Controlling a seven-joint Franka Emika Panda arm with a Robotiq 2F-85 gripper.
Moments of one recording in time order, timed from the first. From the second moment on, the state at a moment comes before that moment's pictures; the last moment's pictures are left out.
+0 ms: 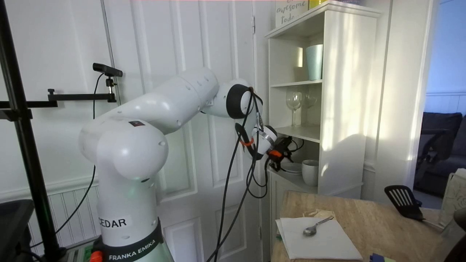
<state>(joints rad) 0.29 1.07 0.11 -1.22 -1.28 2.59 0.00</state>
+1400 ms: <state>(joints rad) 0.33 0.98 0.07 -1.35 -1.28 2.58 0.08</state>
